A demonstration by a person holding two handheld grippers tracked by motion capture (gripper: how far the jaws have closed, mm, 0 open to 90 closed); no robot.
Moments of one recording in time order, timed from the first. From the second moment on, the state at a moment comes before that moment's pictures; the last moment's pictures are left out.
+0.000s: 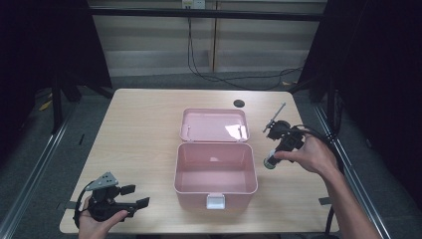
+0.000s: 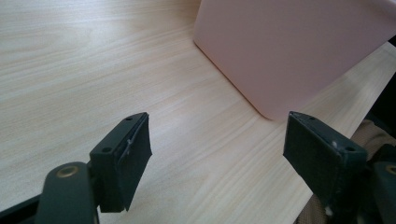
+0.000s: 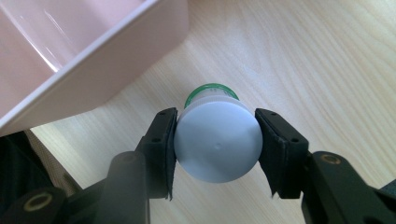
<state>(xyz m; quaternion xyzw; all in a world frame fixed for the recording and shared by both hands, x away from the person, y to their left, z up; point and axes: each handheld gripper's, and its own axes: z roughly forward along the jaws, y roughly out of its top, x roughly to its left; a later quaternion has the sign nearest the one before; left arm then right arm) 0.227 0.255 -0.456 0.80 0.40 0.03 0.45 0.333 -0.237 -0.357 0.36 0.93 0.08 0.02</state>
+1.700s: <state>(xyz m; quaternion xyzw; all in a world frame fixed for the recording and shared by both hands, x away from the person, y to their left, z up) 0.229 0.253 -0.457 0.80 0.40 0.03 0.44 0.322 -0.187 -0.279 0.28 0.95 0.14 0.04</state>
